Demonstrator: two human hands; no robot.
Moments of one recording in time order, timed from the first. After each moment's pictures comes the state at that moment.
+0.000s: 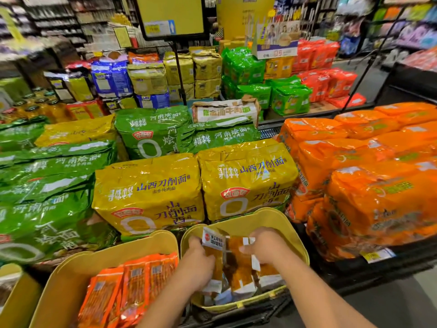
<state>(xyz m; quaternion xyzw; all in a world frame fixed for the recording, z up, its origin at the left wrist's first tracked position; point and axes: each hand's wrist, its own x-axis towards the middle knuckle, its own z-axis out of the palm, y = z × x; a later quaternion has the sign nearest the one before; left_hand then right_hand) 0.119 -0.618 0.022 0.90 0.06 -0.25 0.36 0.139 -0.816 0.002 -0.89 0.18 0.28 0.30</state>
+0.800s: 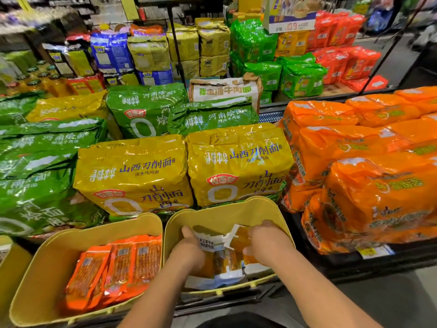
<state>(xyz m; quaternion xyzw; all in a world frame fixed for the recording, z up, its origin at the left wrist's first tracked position) 0.136 -0.653 -0.014 0.93 0.13 -0.30 0.15 0.127 -0.843 -0.004 -0.94 0.05 0.32 0.08</state>
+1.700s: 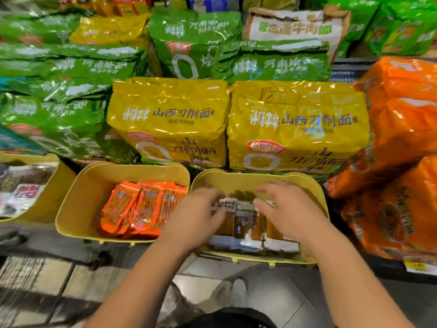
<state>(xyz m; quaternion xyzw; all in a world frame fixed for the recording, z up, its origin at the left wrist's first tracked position) 0.104 -0.621 0.025 0.97 -0.03 -0.12 0.22 0.142 -0.838 0.031 -0.94 -0.13 0.20 0.23</state>
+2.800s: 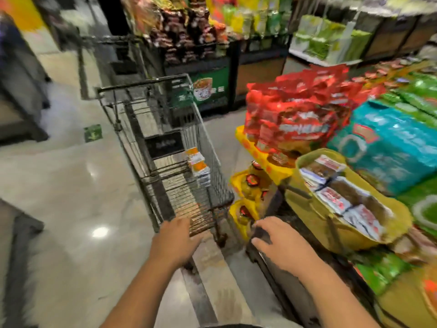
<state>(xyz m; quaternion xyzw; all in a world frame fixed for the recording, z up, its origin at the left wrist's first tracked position) -0.321 -0.073 -0.024 0.81 0.55 -0.08 0.22 -0.085 -0.201 -0.005 -0.77 -0.59 0.23 0.08</state>
